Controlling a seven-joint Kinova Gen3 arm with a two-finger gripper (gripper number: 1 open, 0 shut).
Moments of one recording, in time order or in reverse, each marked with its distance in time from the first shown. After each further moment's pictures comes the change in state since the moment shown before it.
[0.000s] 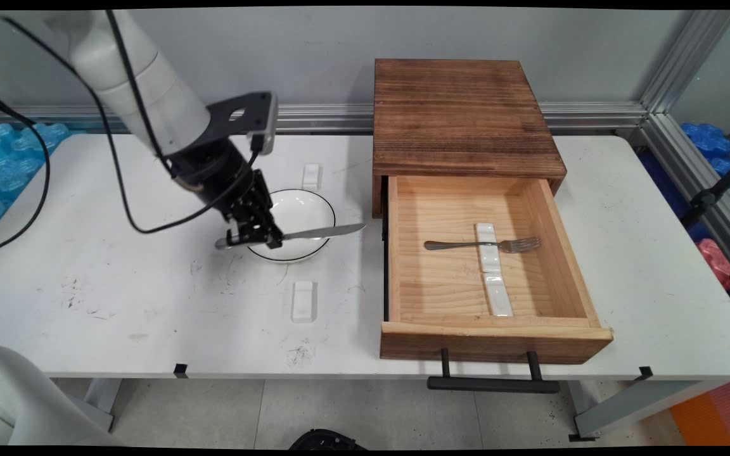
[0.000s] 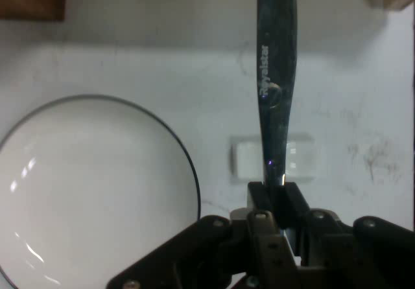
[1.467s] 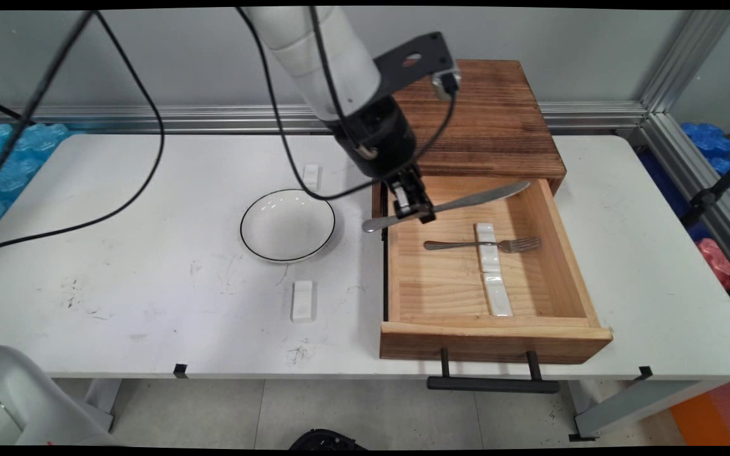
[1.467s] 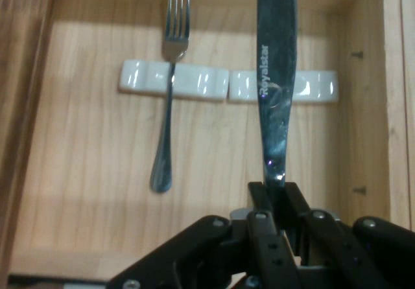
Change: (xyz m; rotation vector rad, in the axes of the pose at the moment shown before) arm 0.174 0.006 0.025 -0.005 0.187 -0.014
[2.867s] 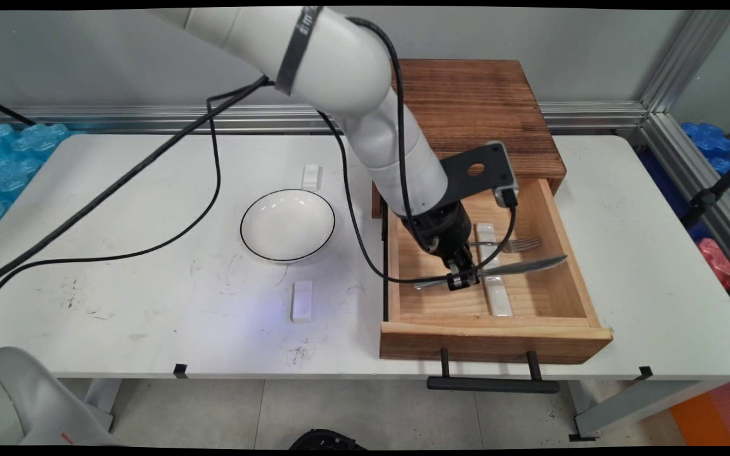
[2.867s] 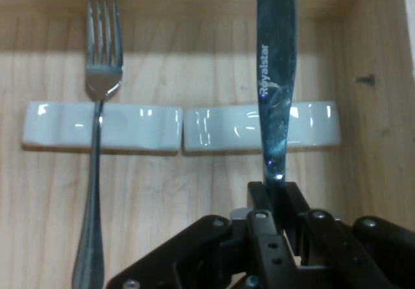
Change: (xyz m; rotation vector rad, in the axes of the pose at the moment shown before) arm 0.009 0.024 0.133 -0.037 -0.004 0.049
